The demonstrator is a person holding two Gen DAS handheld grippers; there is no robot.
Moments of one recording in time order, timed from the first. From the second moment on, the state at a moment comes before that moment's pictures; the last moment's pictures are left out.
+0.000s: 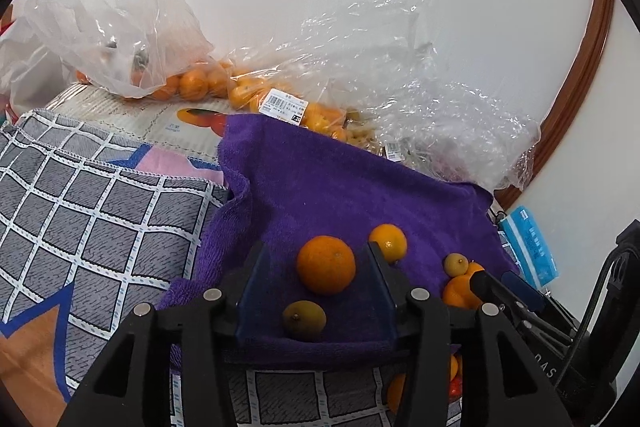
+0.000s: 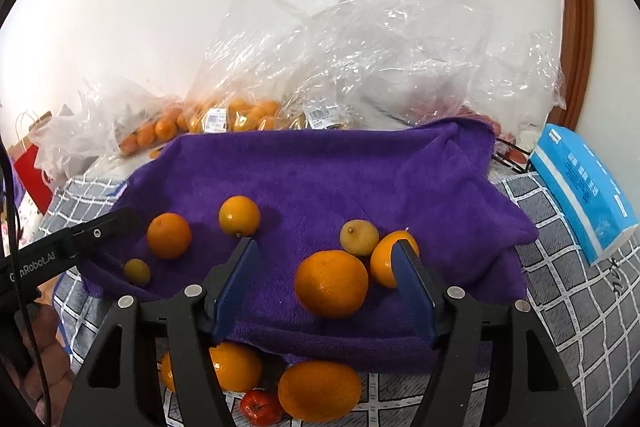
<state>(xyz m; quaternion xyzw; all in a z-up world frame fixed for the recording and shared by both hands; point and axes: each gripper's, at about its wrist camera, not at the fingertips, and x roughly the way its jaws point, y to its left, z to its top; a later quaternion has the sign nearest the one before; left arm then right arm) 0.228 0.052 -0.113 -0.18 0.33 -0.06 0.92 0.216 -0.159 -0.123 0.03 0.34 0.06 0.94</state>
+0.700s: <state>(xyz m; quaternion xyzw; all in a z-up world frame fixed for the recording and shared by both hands) 0.226 0.060 -0.112 -0.21 0.33 -0.05 0.92 0.166 -0.178 -0.132 0.10 0.41 0.05 0.91</state>
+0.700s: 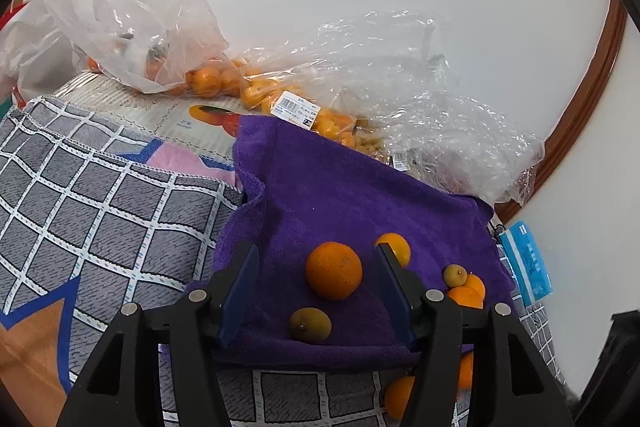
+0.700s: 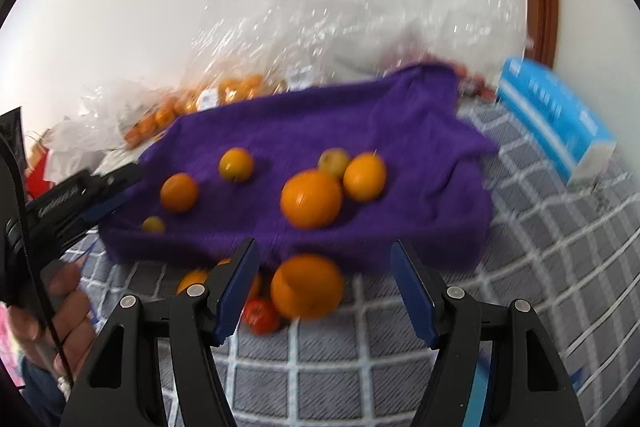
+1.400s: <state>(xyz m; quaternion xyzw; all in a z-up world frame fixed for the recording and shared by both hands) 0.222 0.053 -0.107 -0.20 0.32 -0.07 0.92 0.171 -0.180 -0.150 0.12 0.45 0.04 0.89</state>
